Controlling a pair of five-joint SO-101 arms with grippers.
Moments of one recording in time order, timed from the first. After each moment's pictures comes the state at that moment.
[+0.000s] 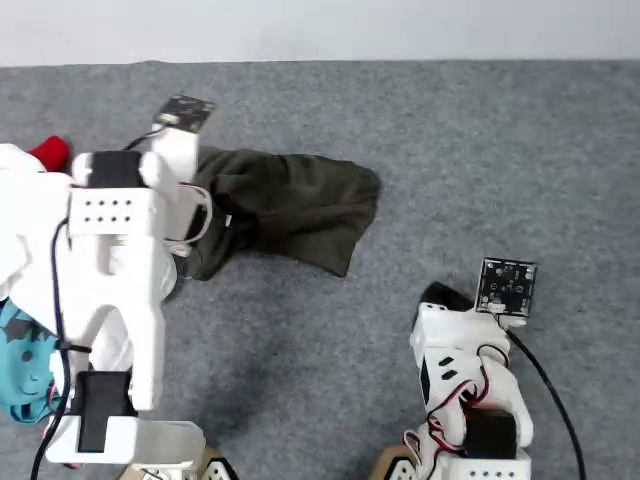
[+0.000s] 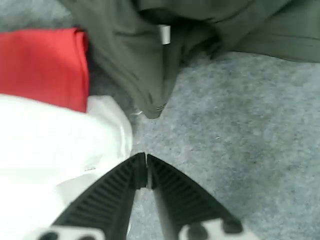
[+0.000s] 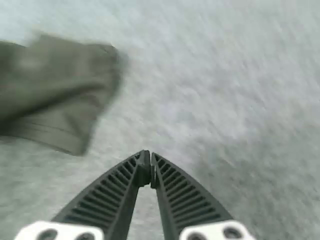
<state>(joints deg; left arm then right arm) -5.5 -2.2 -1.1 98.4 -7.2 -3.8 -97.9 81.3 59.4 -8.5</state>
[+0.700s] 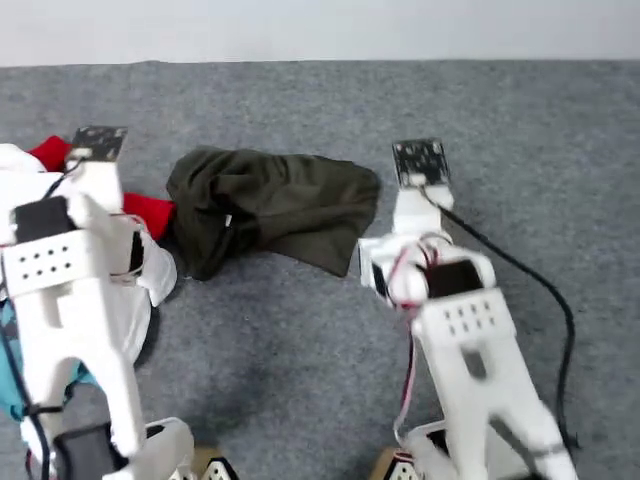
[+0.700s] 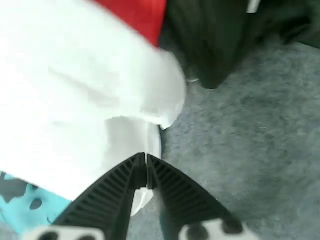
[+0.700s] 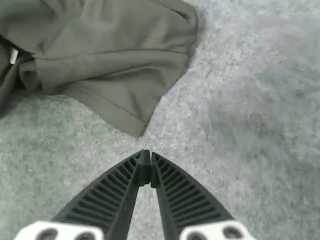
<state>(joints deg) -21.3 -17.5 16.2 94.3 -7.2 -17.4 -28.5 35.3 60.7 -8.8</state>
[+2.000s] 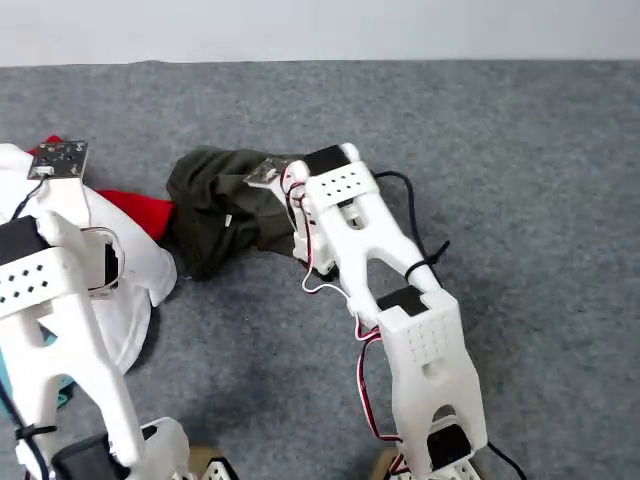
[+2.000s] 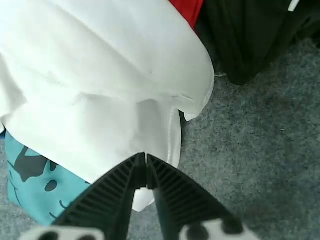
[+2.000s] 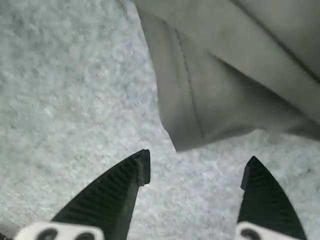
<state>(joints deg) -26.8 -20.3 18.3 93.8 -8.7 -28.0 42.0 -33.7 97.7 27.0</state>
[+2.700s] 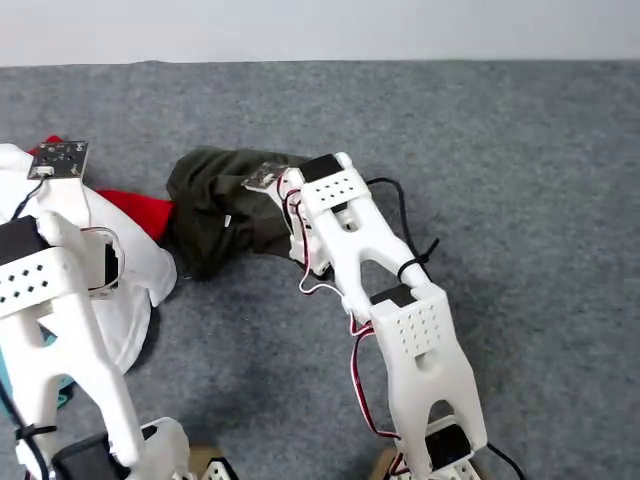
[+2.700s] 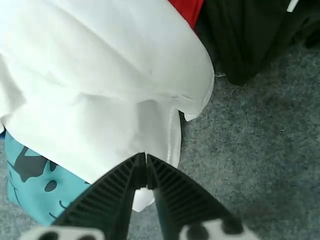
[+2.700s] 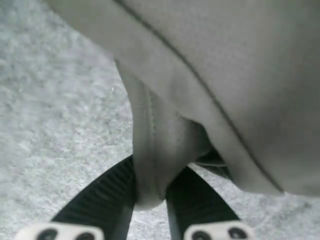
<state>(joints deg) -26.8 -20.3 18.3 93.8 -8.7 -27.8 47.6 -35.4 92.0 26.9</state>
